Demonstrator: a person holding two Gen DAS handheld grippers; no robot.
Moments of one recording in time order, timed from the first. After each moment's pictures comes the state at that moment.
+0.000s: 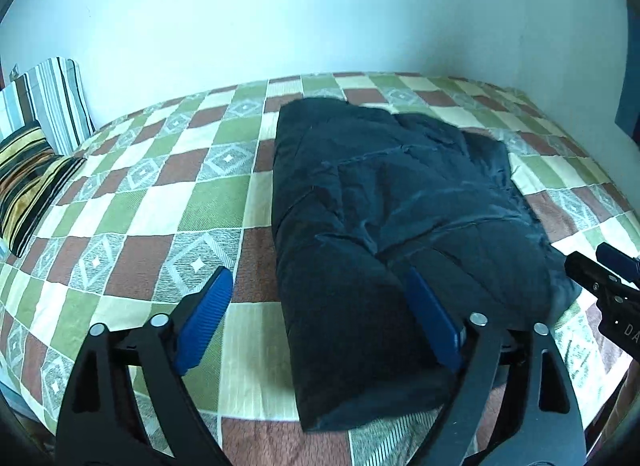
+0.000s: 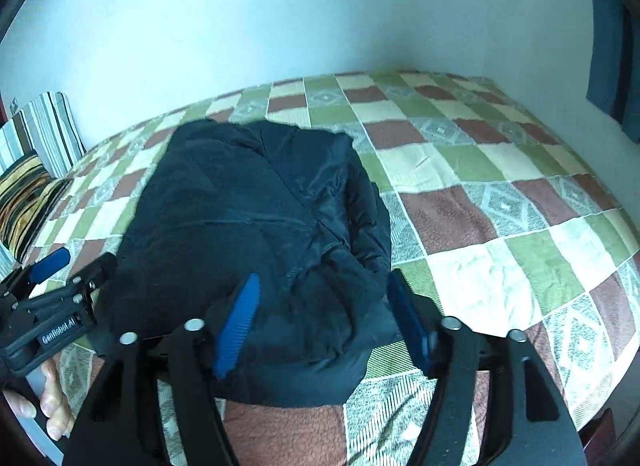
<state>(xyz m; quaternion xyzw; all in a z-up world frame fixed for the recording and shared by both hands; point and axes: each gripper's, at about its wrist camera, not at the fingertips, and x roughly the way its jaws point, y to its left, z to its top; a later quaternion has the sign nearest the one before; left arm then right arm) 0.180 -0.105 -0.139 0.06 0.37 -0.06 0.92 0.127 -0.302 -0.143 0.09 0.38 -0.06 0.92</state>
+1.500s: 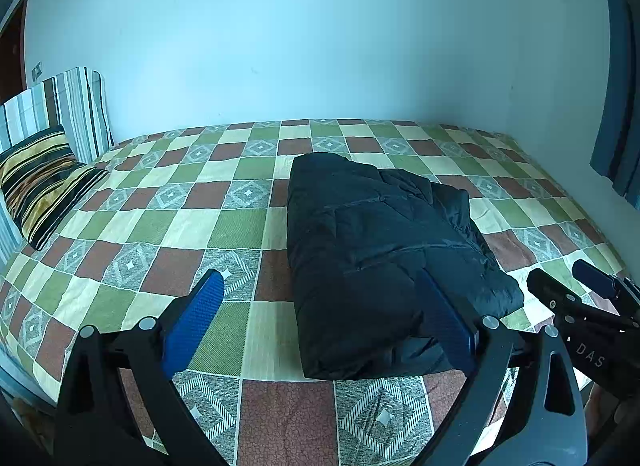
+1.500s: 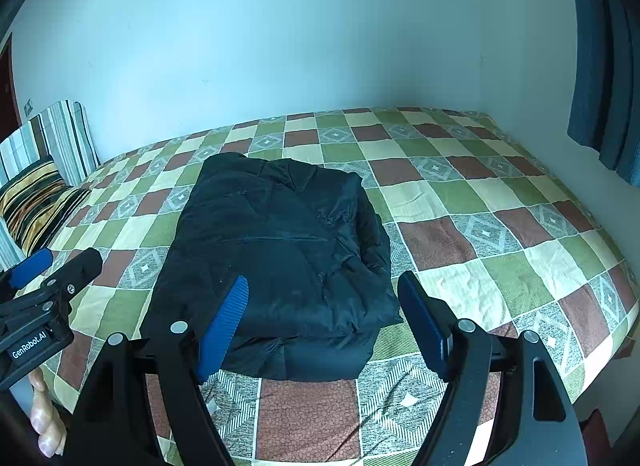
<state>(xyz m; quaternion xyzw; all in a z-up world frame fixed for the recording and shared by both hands) 0.110 -0.090 -0.070 0.03 0.32 -0.06 0.95 0.084 -0.278 -0.095 0.07 0.34 -0.06 0.94</state>
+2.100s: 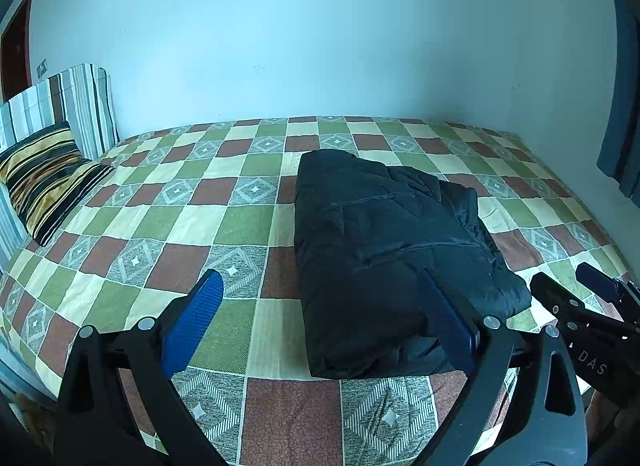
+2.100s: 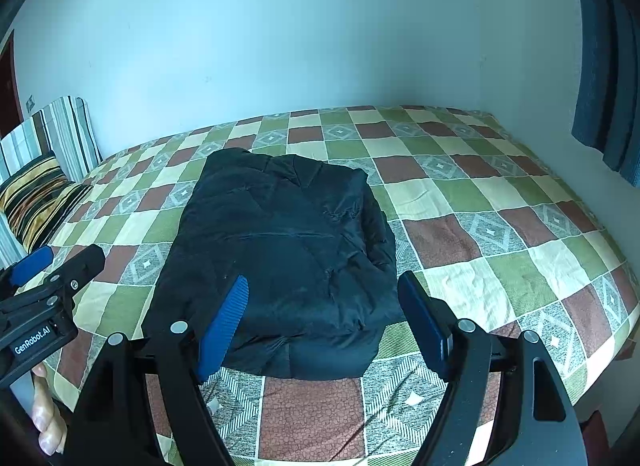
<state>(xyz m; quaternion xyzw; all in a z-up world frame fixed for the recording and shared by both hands) 0.114 -0.085 -0.074 0.03 0.32 -0.04 0.95 0.085 -0.274 -0.098 0.07 0.34 -0.05 0.94</state>
